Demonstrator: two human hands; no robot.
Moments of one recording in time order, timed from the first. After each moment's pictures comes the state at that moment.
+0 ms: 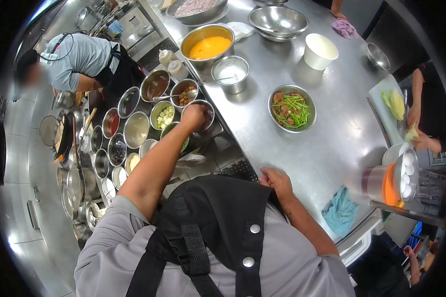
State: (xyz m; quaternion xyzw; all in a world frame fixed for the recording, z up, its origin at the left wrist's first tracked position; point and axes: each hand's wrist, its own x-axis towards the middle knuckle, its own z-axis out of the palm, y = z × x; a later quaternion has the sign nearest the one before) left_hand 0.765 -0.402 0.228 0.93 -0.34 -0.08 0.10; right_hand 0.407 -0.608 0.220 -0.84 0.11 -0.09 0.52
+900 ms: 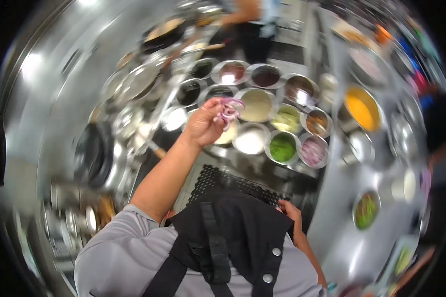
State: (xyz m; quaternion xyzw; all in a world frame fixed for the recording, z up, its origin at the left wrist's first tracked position) left_hand 0.636 -0.112 0.390 0.30 -0.02 -0.09 0.95; right_hand 0.498 -0.492 0.202 -0.83 -0.12 0.13 0.53
